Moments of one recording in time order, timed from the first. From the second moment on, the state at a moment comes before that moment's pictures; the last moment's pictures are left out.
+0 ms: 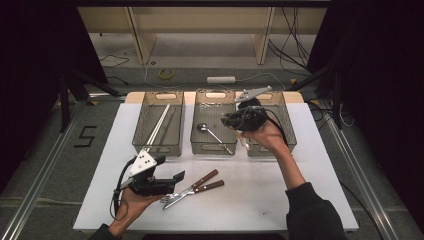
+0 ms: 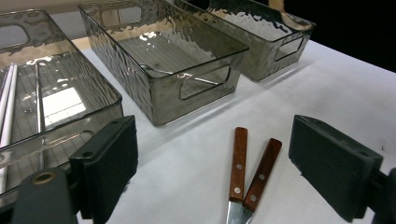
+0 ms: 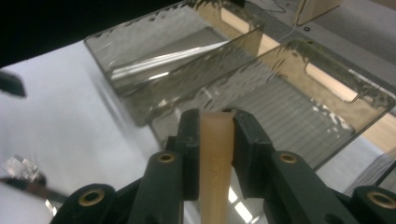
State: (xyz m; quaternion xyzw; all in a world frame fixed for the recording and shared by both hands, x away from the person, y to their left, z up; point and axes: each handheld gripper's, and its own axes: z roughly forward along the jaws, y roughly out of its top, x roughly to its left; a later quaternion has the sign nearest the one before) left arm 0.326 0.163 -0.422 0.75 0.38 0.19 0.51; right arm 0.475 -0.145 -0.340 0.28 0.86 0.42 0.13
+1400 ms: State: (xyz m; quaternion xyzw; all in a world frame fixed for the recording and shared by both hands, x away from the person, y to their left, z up) left arm 0.324 0.162 -0.422 0.75 0.37 0.18 0.51; right arm 0.538 -0.086 -0.376 0.37 0.82 0.40 0.19
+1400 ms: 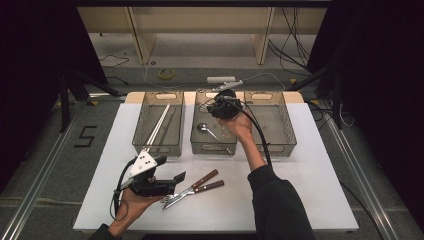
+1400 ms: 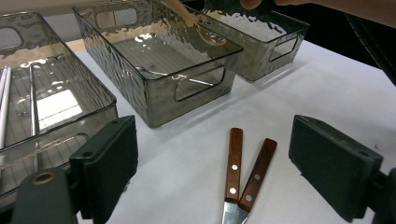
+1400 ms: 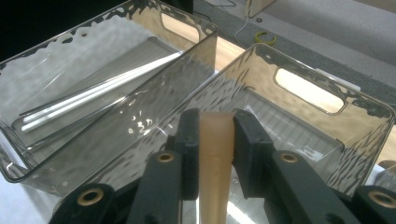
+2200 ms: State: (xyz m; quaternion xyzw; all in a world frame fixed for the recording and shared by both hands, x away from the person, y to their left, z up) left arm 0.324 0.159 -0.423 0.76 0.37 0.18 0.51; right arm 0.537 -0.089 -0.399 0.38 0.82 0.38 0.18
